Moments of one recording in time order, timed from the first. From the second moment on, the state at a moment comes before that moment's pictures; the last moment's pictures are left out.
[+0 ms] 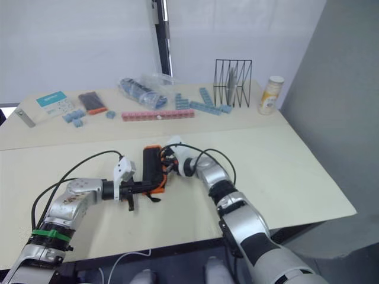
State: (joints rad) left arm -0.39 0.58 -0.09 0.23 -0.31 0.31 -1.13; right arm -1.05 0.02 0.19 1.09 0.07 0.15 0.63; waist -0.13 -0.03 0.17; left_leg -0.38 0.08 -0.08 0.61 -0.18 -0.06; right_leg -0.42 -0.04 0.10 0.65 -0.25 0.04
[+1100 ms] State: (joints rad) left arm -0.40 0.59 -0.10 0.23 -0.32 0.31 -1.14; right arm -1.09 0.02 0.10 1.19 -0.02 0.04 0.66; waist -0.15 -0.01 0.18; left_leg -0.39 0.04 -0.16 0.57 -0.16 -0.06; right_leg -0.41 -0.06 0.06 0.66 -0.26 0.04
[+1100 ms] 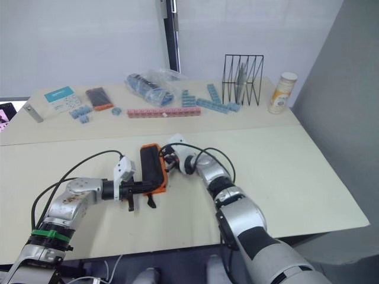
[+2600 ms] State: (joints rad) left arm -0.38 0.59 -0.08 0.20 -0.32 0.34 -1.12; right arm -1.15 0.09 0.13 1.25 -0.06 0.01 0.64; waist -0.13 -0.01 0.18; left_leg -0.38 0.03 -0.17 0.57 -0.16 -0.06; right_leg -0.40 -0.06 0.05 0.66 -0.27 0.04
